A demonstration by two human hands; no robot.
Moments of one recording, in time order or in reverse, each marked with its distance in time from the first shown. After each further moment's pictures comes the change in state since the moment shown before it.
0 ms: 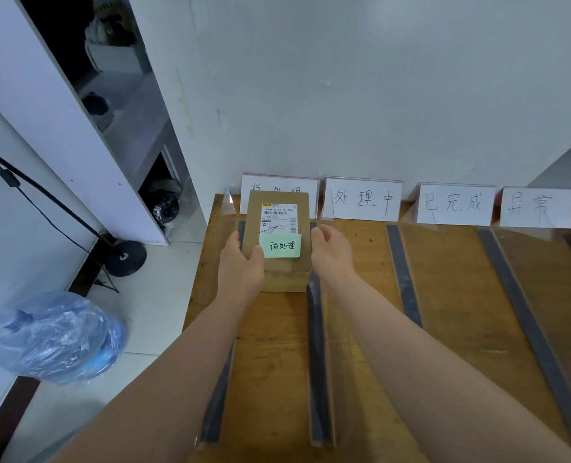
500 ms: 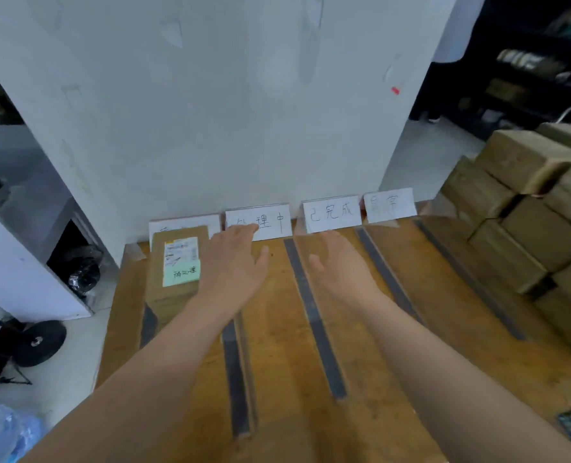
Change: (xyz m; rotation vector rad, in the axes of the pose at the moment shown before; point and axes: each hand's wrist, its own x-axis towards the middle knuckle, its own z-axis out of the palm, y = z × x) left_hand -0.133 0.120 0.056 0.694 -0.120 0.672; right_hand -0.106 0.017 -0.203 -0.580 0.189 -0.240
